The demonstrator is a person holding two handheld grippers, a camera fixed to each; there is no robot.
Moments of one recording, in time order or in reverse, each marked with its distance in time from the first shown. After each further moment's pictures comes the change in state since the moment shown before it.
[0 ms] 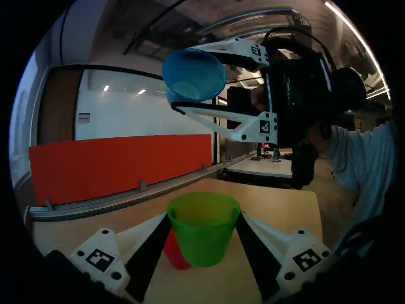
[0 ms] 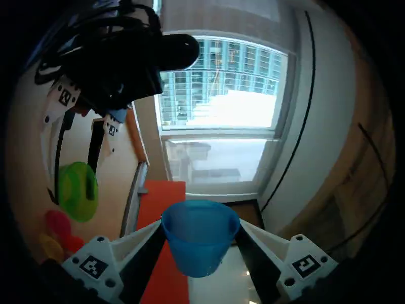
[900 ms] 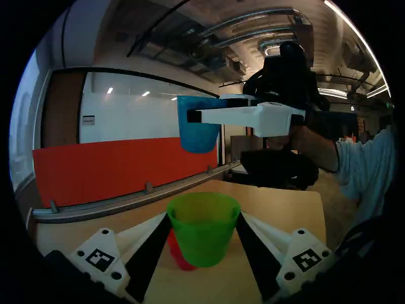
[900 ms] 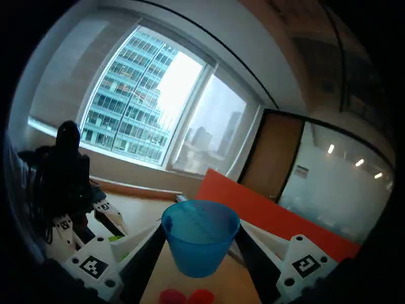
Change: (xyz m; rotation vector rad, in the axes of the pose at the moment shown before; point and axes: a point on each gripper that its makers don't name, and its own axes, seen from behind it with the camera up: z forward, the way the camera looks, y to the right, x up) left arm 0.007 -0.009 -0.006 0.036 0.006 0.010; right arm -0.008 -0.053 -0.024 0.090 -0.066 1.149
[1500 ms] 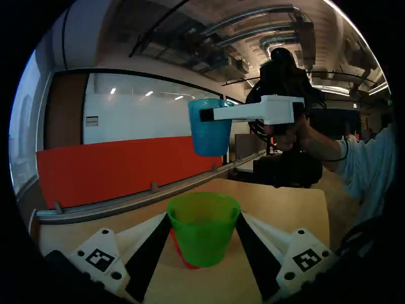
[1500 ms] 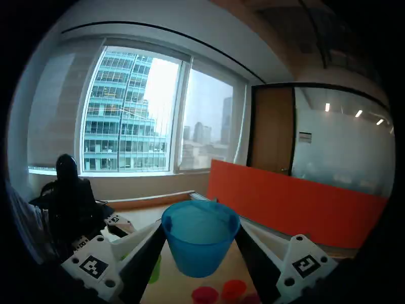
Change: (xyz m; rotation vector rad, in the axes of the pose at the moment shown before) left arm -0.003 -0.013 -0.005 0.033 -0.010 0.012; right arm -0.013 0.003 -0.006 0.026 -0.029 0.240
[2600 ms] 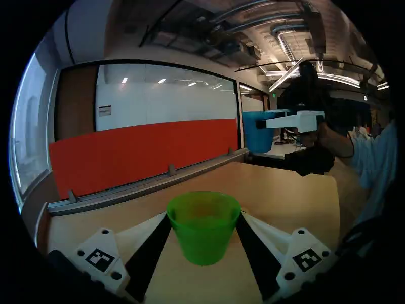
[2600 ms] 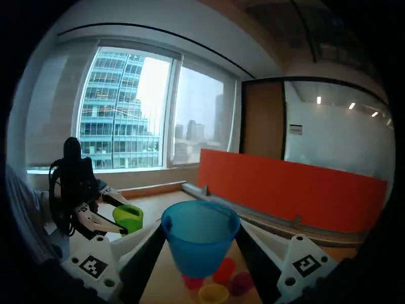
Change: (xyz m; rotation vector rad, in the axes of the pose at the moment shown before) left arm -0.038 -0.039 -0.028 0.097 -0.105 0.009; right arm -0.063 0.032 -0.059 -0.036 -0.016 0.035
